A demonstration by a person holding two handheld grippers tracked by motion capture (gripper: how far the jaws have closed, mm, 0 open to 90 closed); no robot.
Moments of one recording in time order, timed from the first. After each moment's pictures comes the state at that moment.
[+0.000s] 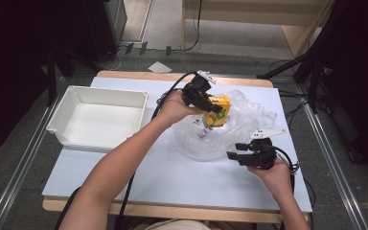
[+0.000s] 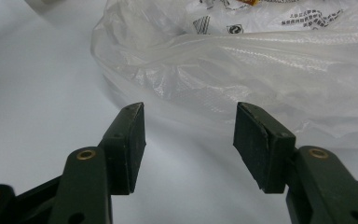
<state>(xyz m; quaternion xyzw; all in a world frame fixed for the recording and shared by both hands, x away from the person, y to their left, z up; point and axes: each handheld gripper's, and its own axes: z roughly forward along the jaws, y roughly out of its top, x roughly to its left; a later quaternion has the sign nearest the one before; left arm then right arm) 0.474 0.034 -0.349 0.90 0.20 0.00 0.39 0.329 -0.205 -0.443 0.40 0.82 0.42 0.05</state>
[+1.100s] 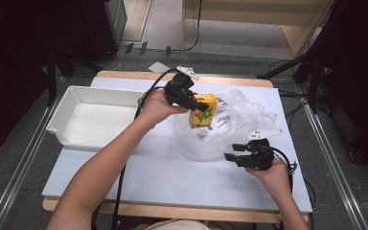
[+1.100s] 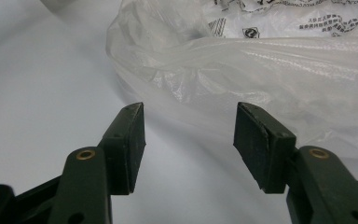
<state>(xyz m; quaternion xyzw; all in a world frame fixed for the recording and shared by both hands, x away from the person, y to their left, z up) 0.456 0.085 -0.323 0.89 0.21 0.00 0.40 0.327 -0.199 -0.442 0.38 0.82 0.42 0.04</state>
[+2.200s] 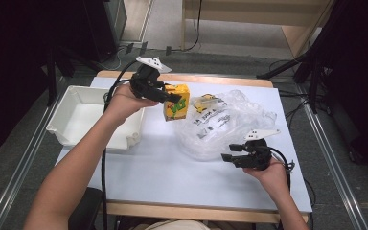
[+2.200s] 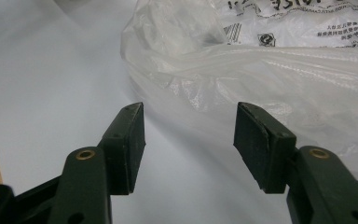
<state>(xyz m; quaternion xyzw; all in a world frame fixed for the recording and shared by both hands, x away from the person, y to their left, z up) 0.447 0.168 -0.291 0.88 0.22 0.03 0.43 0.327 -0.192 -0.441 0.36 0.83 0.43 0.04</state>
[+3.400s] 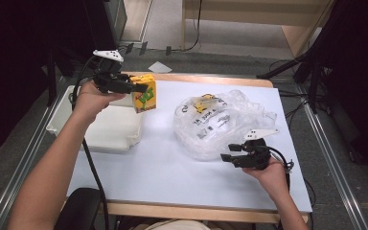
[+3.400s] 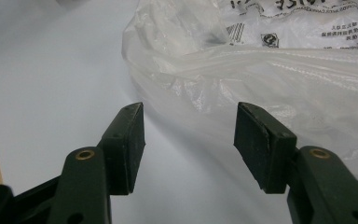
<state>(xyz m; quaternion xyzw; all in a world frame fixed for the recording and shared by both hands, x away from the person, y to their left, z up) 0.451 0.259 -0.284 0.84 0.31 0.08 0.43 0.328 -0.190 -0.441 0.36 0.83 0.43 0.03</state>
